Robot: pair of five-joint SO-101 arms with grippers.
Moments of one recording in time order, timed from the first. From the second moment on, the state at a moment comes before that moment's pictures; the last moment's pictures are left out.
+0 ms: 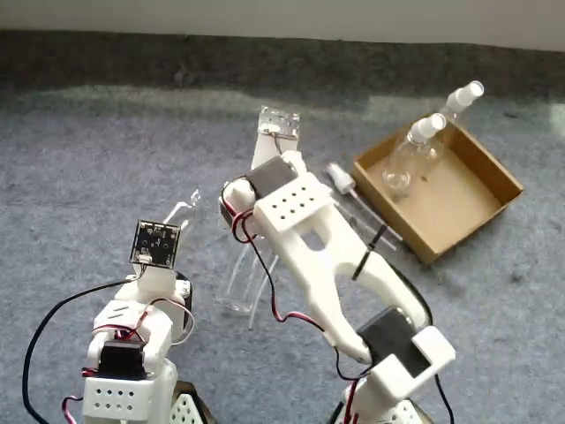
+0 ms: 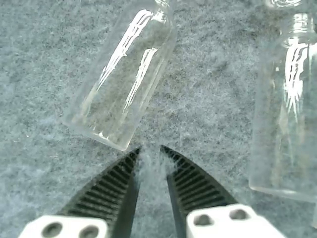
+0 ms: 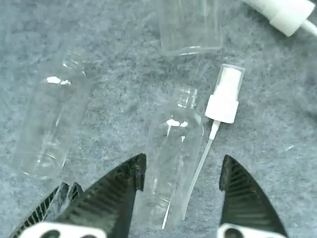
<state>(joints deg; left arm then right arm) -3.0 -103.9 95.7 66.5 0.3 -41.2 5.0 -1.2 78.4 -41.5</state>
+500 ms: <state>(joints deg) -15.9 -103.9 93.7 65.5 0.3 -43.3 26.9 -11.1 77.9 -41.9</state>
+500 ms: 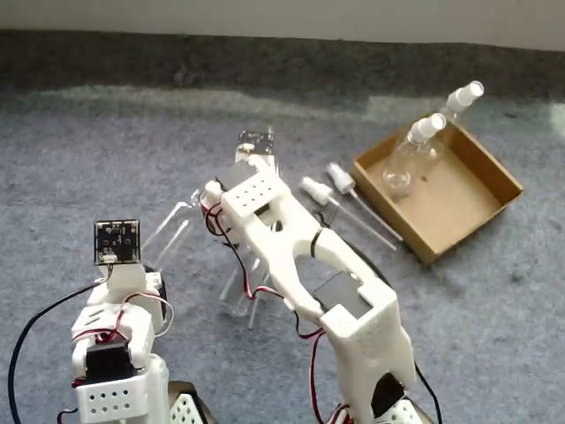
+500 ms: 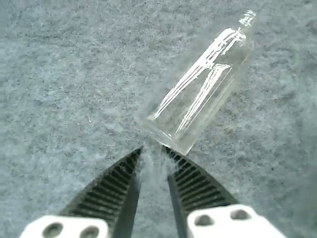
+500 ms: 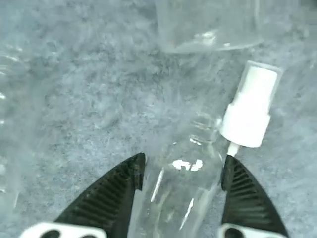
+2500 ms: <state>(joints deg) -15.9 -103.9 93.7 65.5 0.3 -32.3 -7.9 -29.8 100.1 -13.5</state>
